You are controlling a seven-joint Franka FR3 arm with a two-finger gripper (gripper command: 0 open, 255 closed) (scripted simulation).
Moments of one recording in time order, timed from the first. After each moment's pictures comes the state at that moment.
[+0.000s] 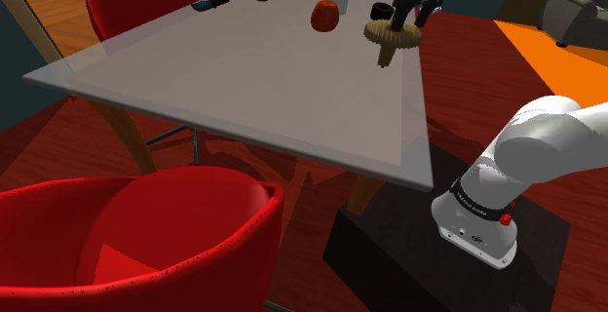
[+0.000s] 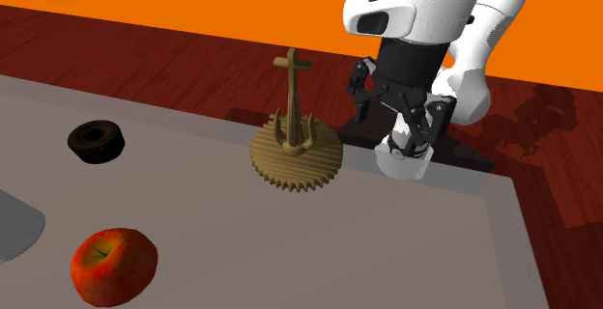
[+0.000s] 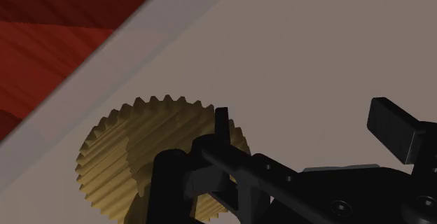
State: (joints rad) arm -0.02 -0.80 0.05 -2.35 0.09 1.65 0.11
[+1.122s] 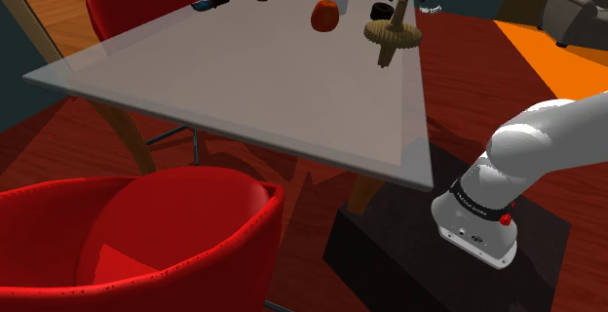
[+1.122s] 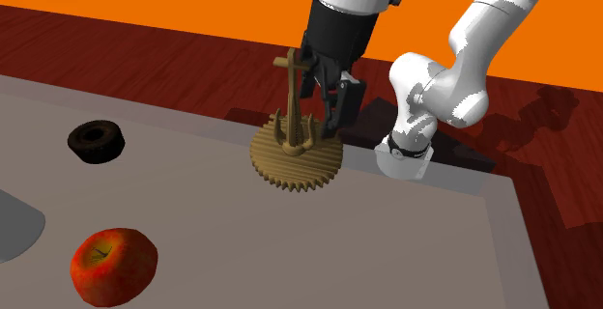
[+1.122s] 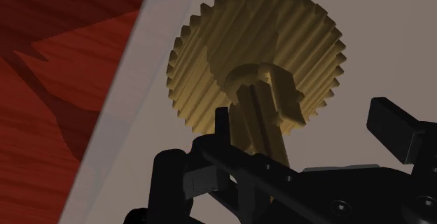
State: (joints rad) arm -0.19 -0.64 0.05 -2.21 0.00 1.76 0.33
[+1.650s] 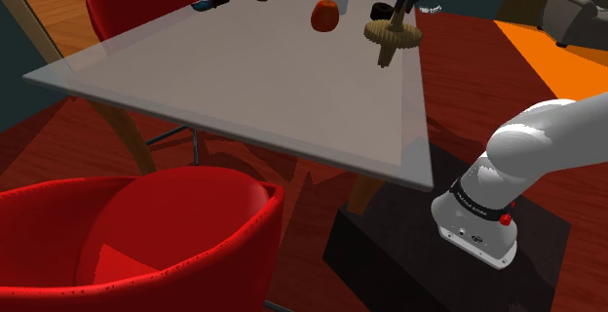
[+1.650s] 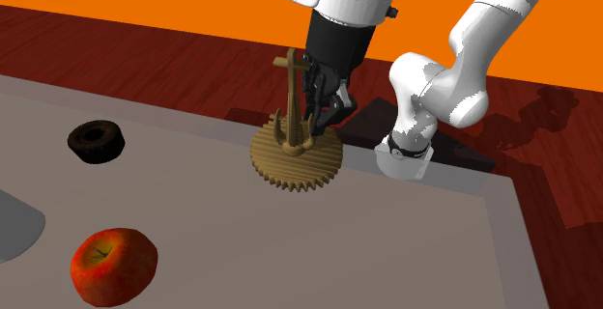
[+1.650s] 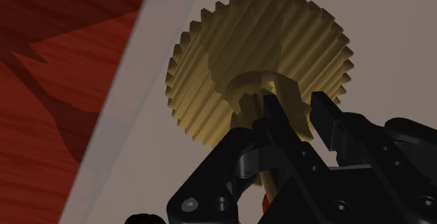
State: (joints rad) arm -0.19 -0.66 0.05 -2.25 0.00 1.80 0.33
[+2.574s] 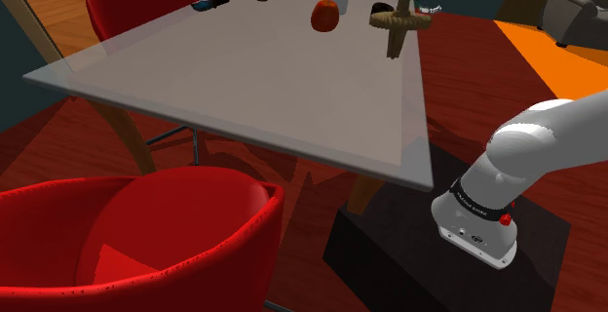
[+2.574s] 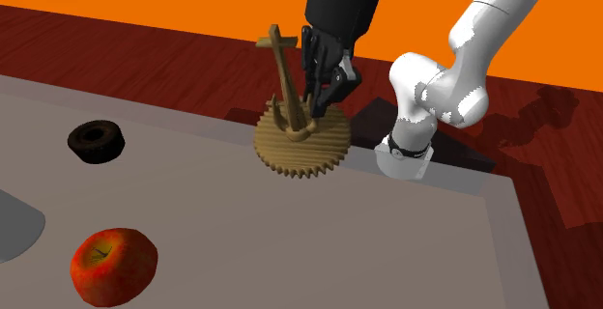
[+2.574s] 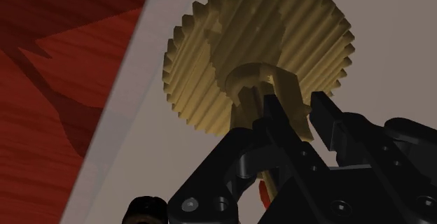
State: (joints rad) arm -0.19 -0.62 0.05 -2.12 0.00 1.70 0.32
